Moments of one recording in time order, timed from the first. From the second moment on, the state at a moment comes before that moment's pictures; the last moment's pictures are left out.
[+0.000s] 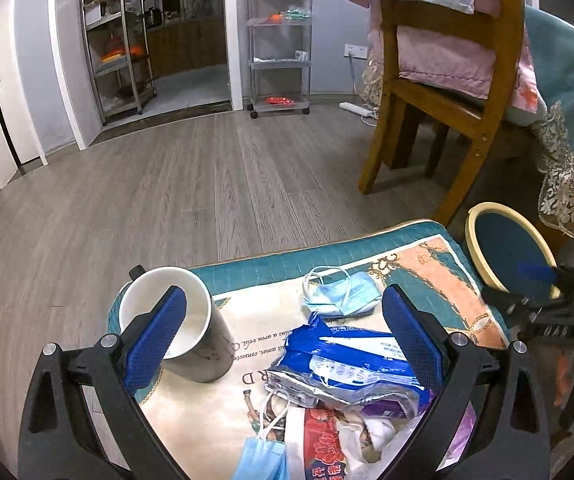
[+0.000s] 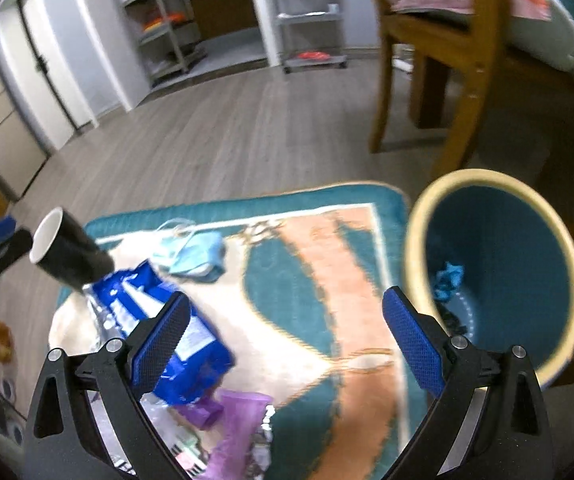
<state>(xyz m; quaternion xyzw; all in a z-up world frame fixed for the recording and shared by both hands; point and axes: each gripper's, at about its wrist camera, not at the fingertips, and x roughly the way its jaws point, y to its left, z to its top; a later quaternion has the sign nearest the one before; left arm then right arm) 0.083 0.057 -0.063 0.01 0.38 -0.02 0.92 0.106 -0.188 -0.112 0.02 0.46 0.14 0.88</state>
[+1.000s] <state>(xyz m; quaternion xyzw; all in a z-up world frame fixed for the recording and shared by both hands) 0.102 0.054 -0.075 0.02 0.39 -0.03 0.92 0.119 -0.139 -0.143 0.07 0.52 0.30 0.80</state>
